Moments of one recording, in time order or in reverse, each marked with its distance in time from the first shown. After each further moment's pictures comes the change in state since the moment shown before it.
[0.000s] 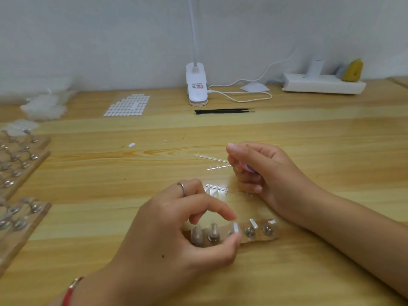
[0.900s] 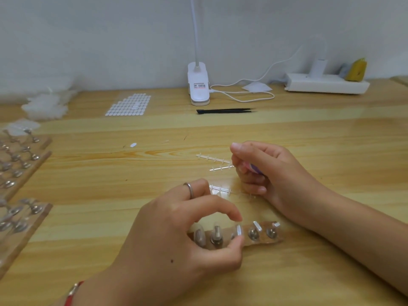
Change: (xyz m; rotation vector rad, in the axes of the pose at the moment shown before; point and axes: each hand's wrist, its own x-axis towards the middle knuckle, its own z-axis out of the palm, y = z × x) left_hand 0.002 0.004 0.000 0.108 -0.041 -0.031; right_hand -0.001 -0.002 -0.002 0.000 0.012 0.002
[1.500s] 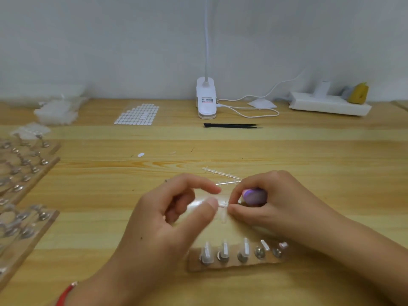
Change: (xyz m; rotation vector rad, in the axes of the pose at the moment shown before) left_hand 0.006 -0.013 -0.012 -0.475 0.211 -0.193; right_hand -0.008 -0.001 -0.006 -1.030 -0.034 -0.140
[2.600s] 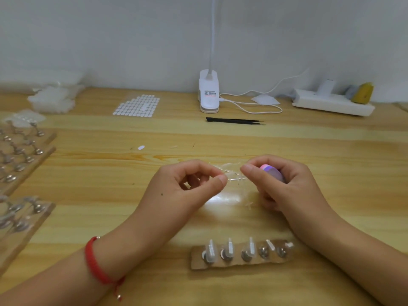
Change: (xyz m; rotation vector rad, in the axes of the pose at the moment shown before) left_hand 0.035 -0.020 0.006 -0.121 -0.053 -0.143; right_hand 0.007 -0.002 0.009 0.614 0.284 0.049
